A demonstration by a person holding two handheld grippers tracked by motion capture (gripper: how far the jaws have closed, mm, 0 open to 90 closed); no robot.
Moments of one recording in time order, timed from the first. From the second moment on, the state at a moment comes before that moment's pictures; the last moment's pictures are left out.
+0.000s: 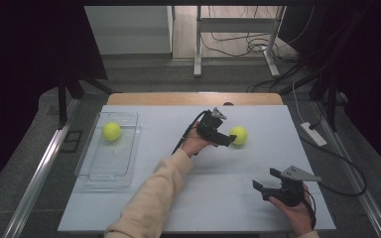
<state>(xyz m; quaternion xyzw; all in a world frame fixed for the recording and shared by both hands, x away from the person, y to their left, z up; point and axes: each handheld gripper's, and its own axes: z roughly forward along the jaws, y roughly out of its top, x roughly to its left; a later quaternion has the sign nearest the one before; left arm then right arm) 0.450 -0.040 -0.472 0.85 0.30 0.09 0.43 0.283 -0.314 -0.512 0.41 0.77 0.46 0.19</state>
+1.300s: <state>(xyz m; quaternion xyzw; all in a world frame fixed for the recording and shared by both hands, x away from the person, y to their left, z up) 0.463 -0.066 -0.482 0.86 0.30 0.09 0.41 0.281 -0.317 -0.512 0.41 0.77 0.46 0.19</state>
